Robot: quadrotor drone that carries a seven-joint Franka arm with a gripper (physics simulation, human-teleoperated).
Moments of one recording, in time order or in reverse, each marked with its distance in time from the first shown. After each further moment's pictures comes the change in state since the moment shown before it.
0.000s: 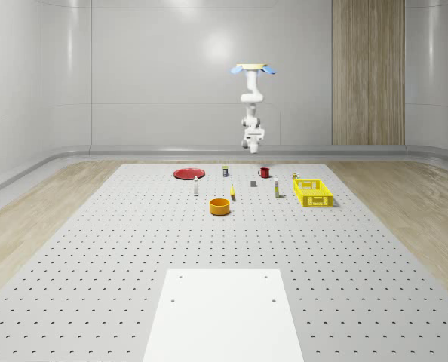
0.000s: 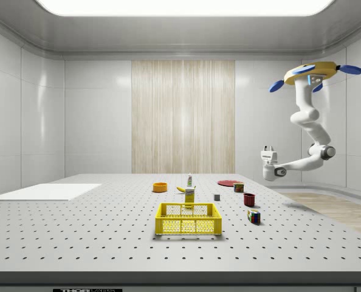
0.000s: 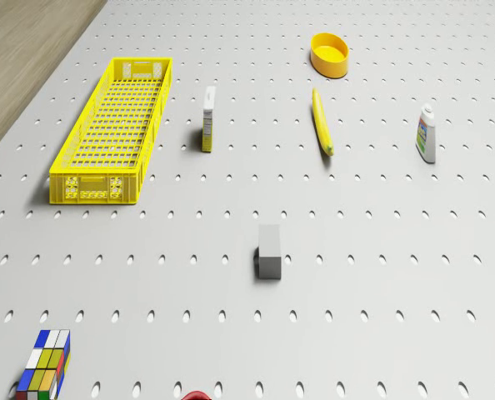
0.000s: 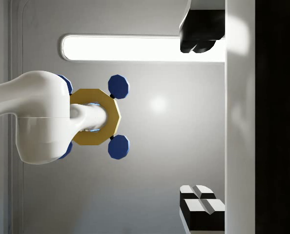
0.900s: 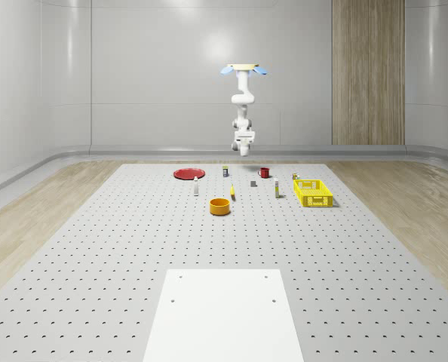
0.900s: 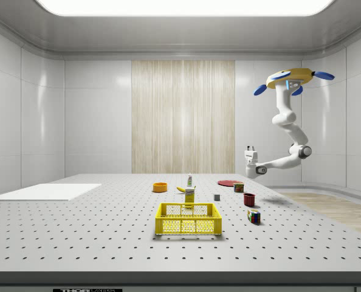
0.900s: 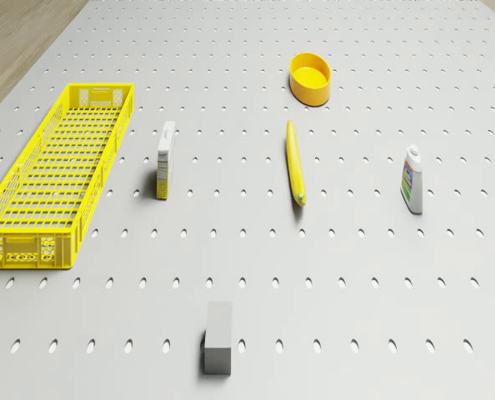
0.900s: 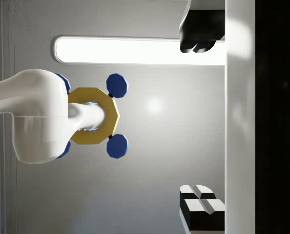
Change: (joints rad) arm -0.003 -0.009 0.006 -0.008 -0.008 0.013 0.000
